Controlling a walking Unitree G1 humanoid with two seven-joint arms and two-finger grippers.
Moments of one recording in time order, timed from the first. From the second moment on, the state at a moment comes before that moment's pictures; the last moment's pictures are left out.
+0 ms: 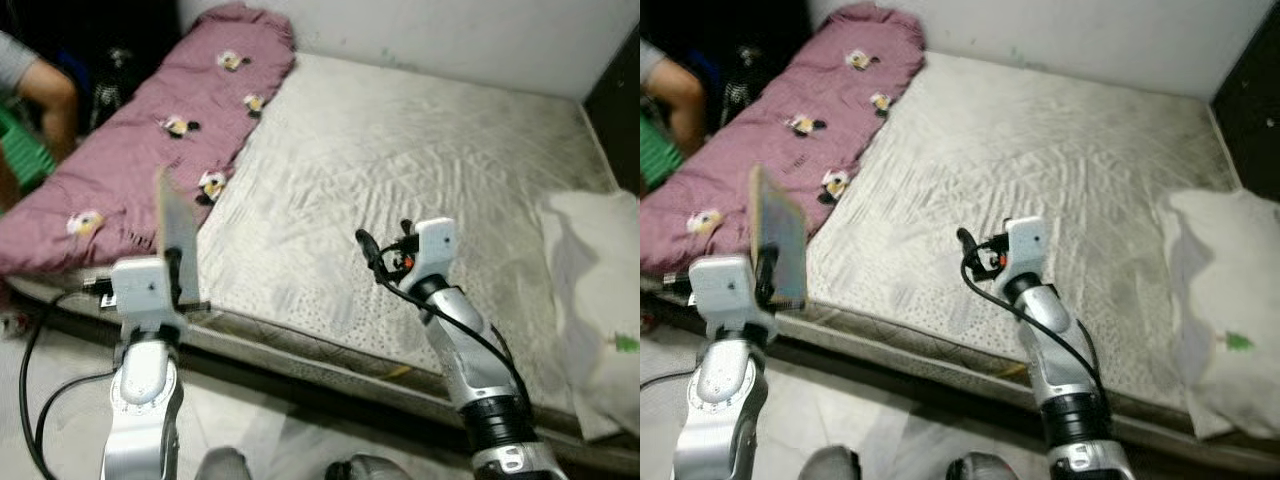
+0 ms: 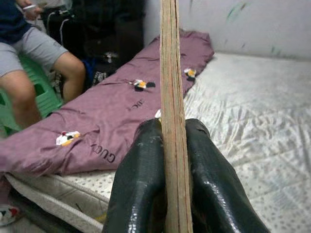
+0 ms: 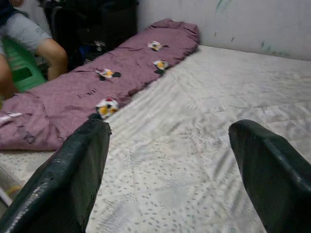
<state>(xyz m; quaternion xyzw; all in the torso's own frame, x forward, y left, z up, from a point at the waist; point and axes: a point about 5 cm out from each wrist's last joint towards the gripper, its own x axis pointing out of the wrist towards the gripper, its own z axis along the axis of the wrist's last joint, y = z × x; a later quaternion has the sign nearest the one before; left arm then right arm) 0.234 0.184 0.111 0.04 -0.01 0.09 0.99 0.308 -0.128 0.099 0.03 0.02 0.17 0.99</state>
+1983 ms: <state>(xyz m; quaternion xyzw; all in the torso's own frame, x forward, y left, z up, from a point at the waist) 0.245 0.171 0.124 0.00 -0.03 0.04 1.00 0.314 -0.128 0.100 -0.01 0.01 0.17 0.99</state>
